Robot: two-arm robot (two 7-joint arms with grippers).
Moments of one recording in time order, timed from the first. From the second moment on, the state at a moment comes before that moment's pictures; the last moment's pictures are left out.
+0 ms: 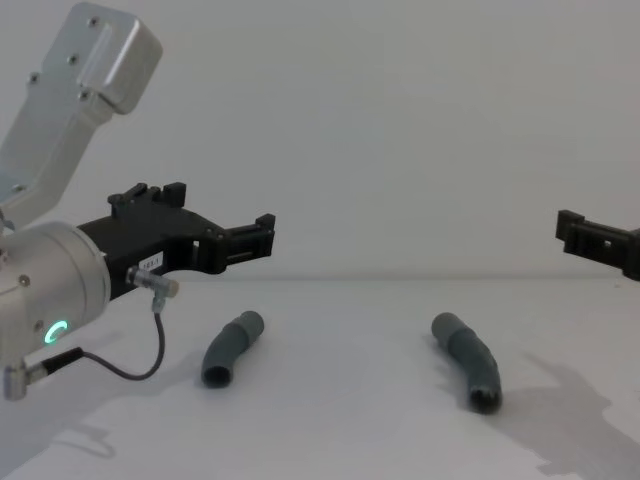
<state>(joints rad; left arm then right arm) -0.24 0.38 0.45 -1.63 -0.20 0.01 -0.01 -0.01 0.34 -0.23 -1.77 0.29 0.03 0.07</state>
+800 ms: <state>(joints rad) -0.24 0.38 0.45 -1.63 -0.20 0.01 -0.01 -0.01 0.34 -0.23 -1.77 0.29 0.03 0.07</state>
